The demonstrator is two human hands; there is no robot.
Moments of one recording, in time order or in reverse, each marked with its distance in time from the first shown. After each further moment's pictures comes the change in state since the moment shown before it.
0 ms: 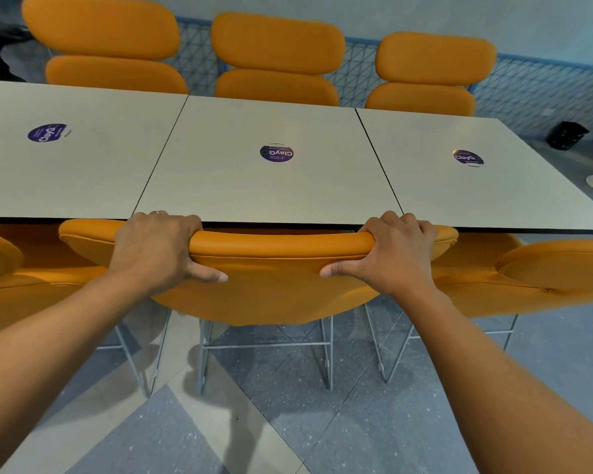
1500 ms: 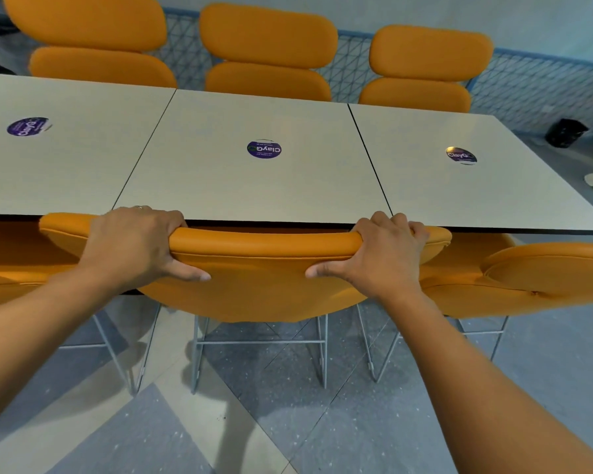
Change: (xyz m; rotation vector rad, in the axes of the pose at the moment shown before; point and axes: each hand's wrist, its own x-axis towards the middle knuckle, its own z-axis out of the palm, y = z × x) left_hand 0.019 0.016 0.003 -0.033 0.017 0.035; right_hand 0.004 0.023 0.001 -0.018 0.006 0.019
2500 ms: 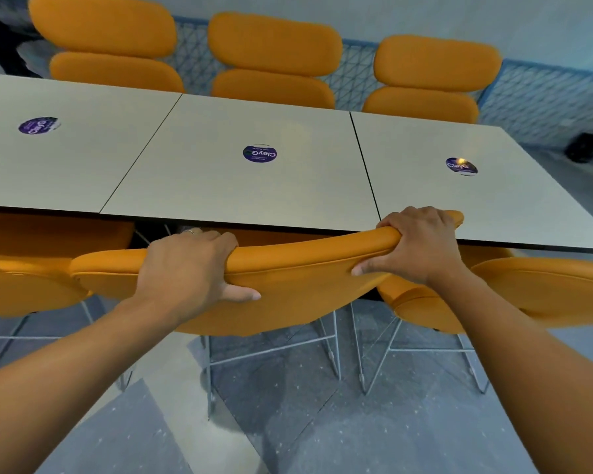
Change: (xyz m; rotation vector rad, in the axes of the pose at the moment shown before) left_hand -0.001 0.142 -0.014 0.118 0.025 -0.037; right_hand 0.043 0.134 -0.002 0.043 -0.090 -0.169
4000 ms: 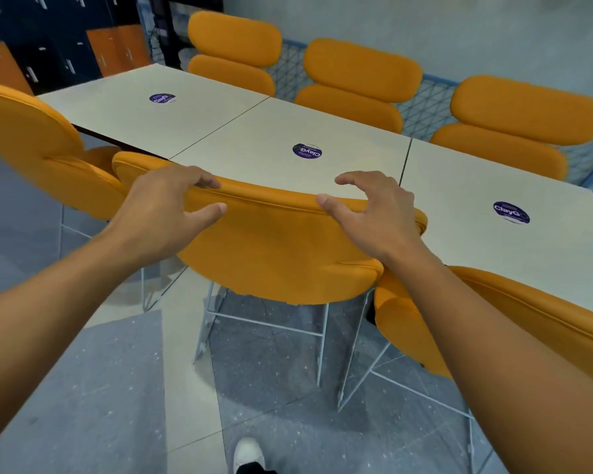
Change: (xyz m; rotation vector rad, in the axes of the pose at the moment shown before) left_hand -0.083 0.160 -0.105 -0.492 0.234 -0.567; right_hand -0.051 0.050 -0.056 0.557 0.122 -0.380
